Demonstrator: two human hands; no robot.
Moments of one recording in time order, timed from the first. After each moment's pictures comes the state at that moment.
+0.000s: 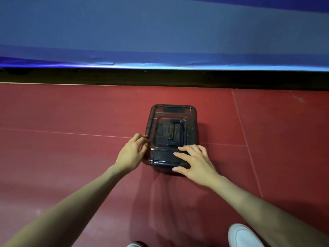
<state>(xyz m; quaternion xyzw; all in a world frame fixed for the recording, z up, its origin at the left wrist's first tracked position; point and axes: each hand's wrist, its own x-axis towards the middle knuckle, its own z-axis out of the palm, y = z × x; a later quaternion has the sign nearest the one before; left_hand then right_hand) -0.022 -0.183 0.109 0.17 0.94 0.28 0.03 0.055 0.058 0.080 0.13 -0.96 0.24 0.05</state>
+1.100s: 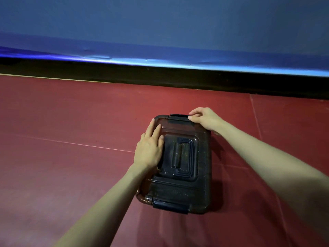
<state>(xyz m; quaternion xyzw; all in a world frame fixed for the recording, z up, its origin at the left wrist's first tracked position) -0.121 -0.114 0.081 0.10 0.95 0.28 0.04 -0.183 0.113 0.105 -0.08 -0.87 0.46 -0.13</state>
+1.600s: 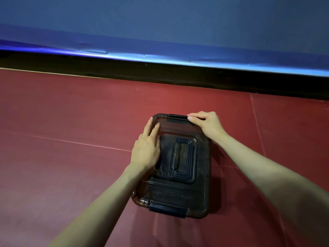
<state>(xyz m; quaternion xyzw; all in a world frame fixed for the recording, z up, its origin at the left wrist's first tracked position) -0.125 -0.113 0.075 0.10 0.95 0.29 0.02 -0.164 0.114 0.080 -0.06 -0.84 0.54 0.01</state>
